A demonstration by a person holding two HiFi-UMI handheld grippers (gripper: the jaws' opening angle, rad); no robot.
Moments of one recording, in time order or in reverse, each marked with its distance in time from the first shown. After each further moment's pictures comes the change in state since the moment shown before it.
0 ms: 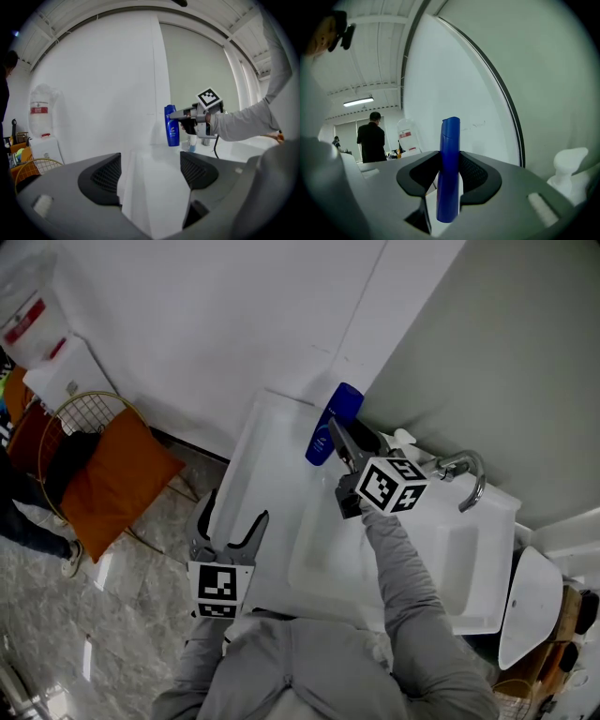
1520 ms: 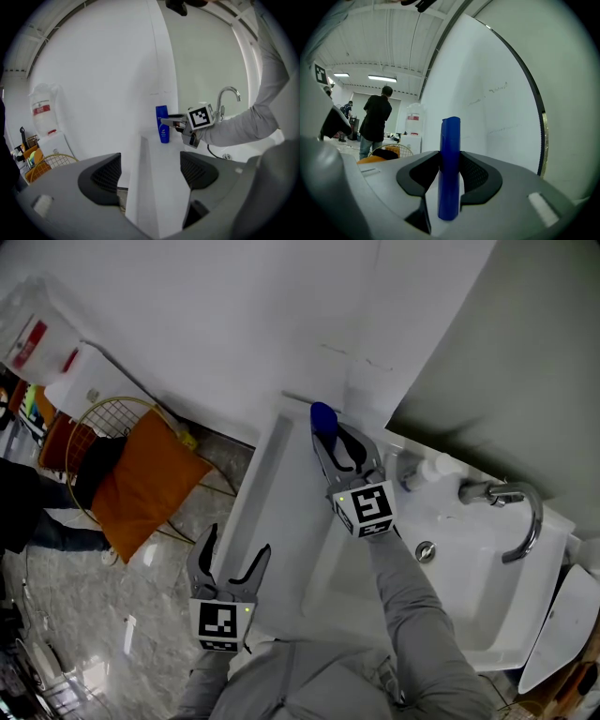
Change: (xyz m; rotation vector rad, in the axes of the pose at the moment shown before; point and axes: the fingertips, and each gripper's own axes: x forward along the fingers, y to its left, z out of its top) left arm 0.022 0.013 -0.039 0.047 0.214 0.083; right arm 0.084 -0.018 -0.087 -0.352 -0.085 0.110
